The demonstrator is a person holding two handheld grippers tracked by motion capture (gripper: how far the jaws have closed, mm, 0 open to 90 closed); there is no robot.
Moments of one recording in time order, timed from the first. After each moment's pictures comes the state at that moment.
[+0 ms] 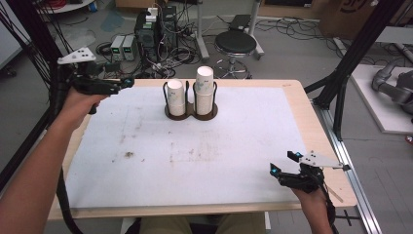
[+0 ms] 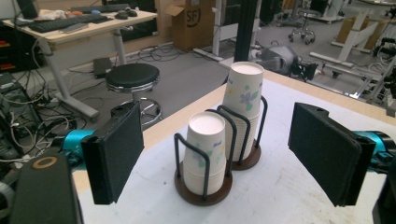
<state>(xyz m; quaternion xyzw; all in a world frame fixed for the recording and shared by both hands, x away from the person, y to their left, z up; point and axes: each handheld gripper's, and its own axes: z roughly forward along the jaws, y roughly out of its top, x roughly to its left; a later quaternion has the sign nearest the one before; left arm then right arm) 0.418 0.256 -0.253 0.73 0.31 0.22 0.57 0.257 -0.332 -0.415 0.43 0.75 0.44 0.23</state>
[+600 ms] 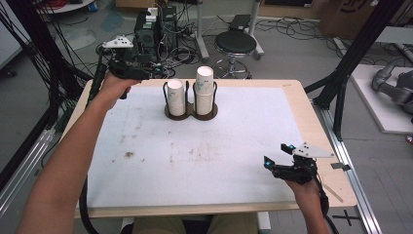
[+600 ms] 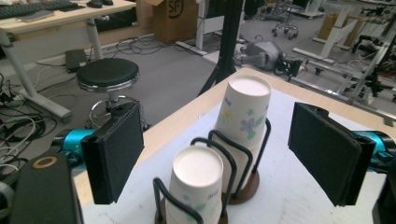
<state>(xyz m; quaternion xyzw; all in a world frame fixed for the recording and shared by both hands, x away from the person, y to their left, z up) 0.485 0.203 -0.262 0.75 0.30 0.18 0.57 0.277 -0.315 -0.405 0.41 0.76 0.45 0.22</state>
